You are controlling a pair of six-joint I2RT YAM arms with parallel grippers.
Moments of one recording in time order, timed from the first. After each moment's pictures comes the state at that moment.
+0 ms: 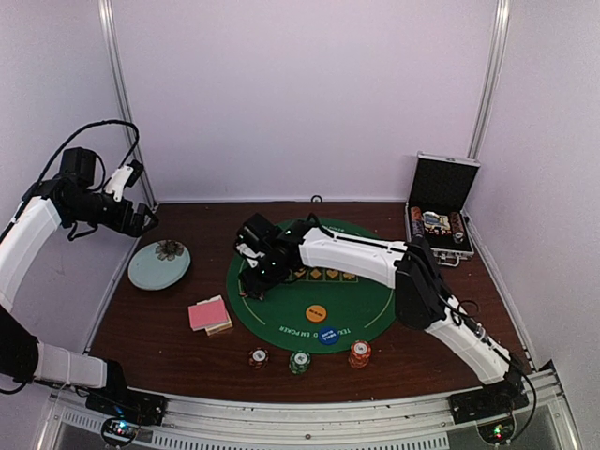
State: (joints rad) left arm 0.05 1.20 1.26 -0.84 0.35 0.34; right arm 1.00 2.61 2.43 -0.82 0.03 0.24
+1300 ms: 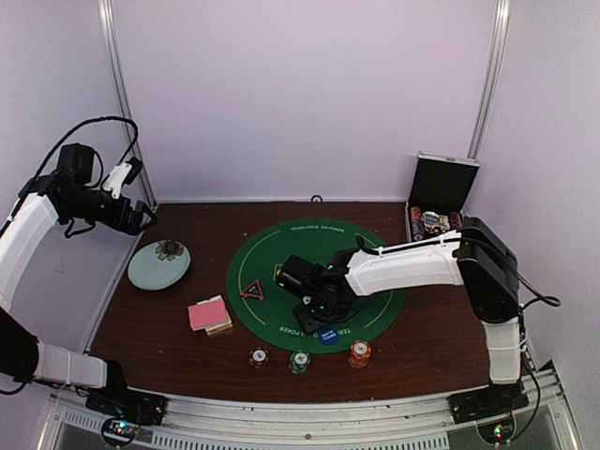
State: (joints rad) left arm 0.05 1.21 1.30 -0.89 0.37 0.34; right arm 1.08 2.08 1.51 -0.71 0.25 0.56
